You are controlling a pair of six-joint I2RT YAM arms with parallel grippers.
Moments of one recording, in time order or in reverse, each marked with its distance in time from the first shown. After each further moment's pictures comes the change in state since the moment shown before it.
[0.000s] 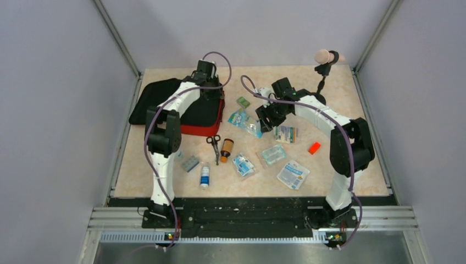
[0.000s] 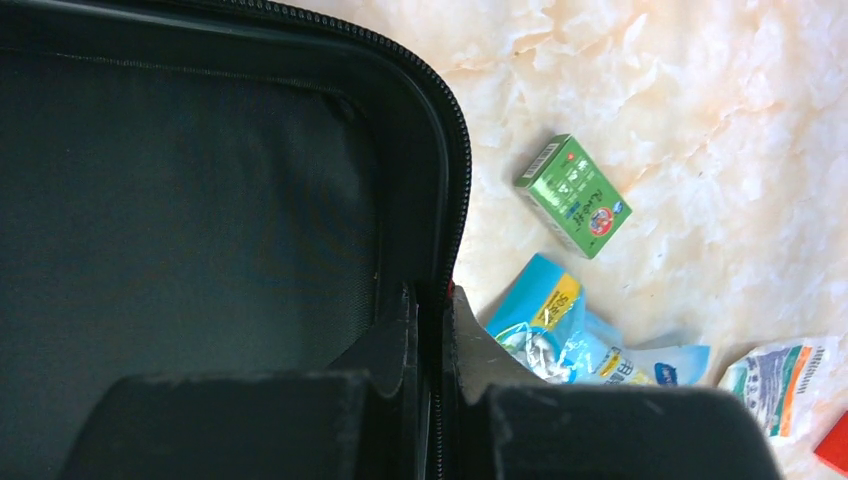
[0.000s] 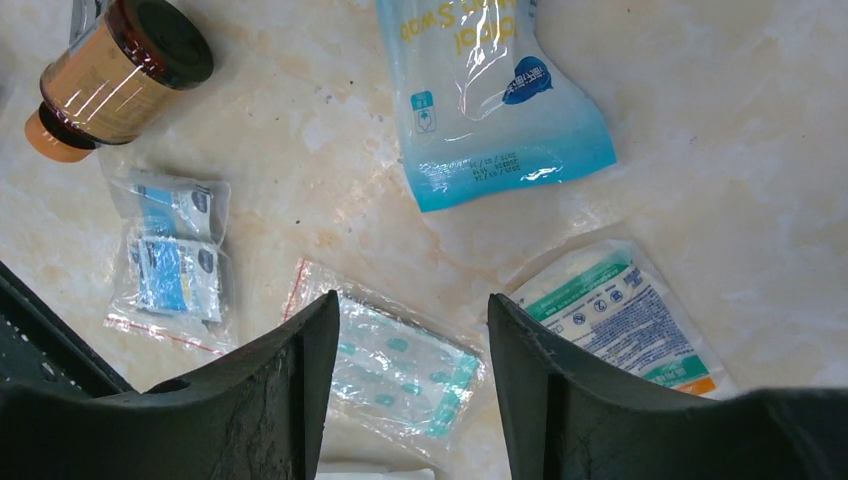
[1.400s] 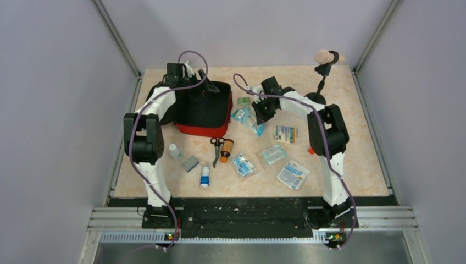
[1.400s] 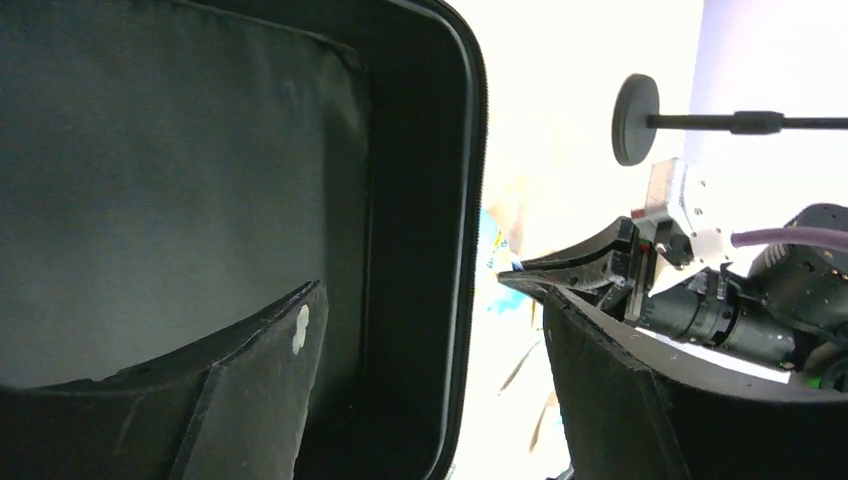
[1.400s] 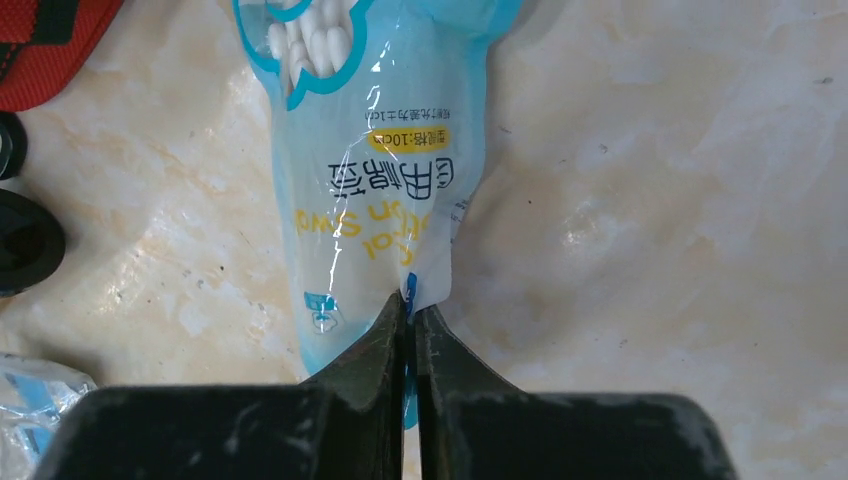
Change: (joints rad) left arm 0.200 -0.196 -0.243 0.162 0.431 -0.180; right arm 0.000 0.332 0.222 0.105 0.045 0.044
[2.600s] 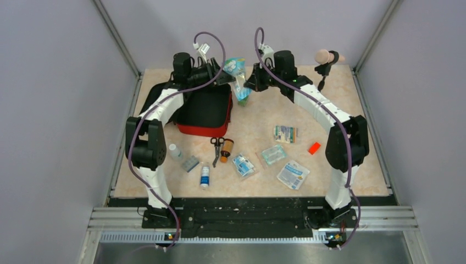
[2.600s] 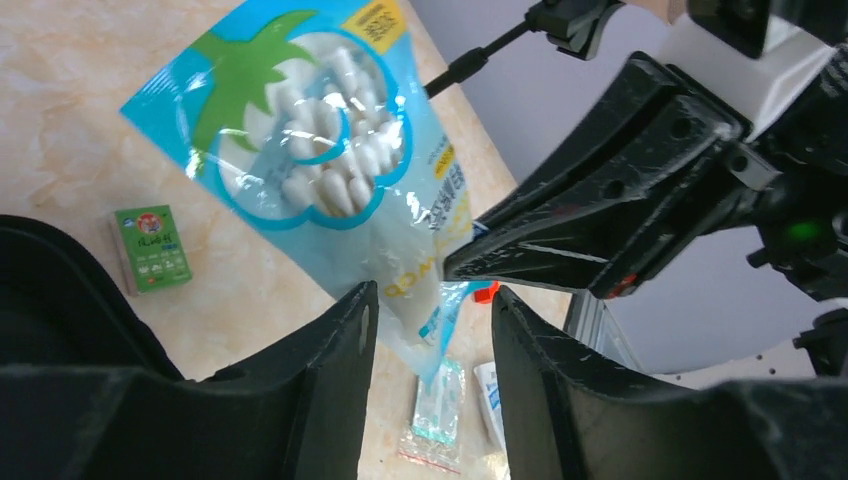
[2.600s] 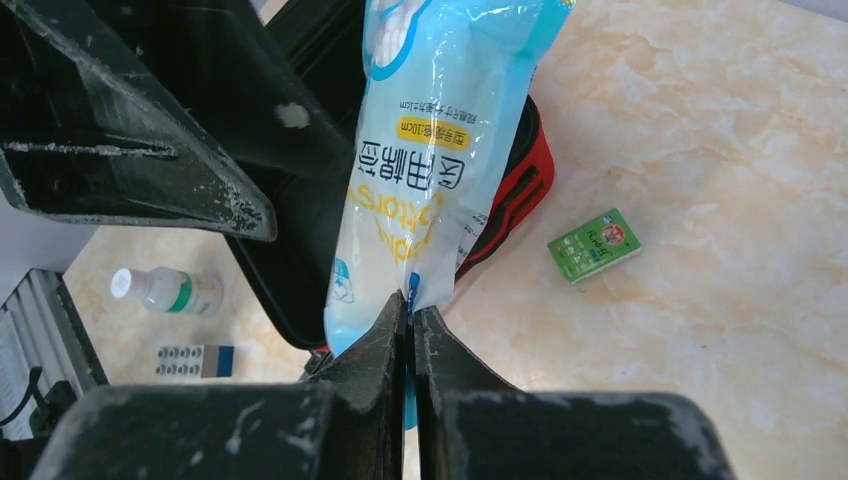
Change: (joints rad) left arm -0.116 -0.084 -0.045 0.499 0.343 -0.081; right arm -0.012 -0.265 0.024 0.377 -0.153 0.381
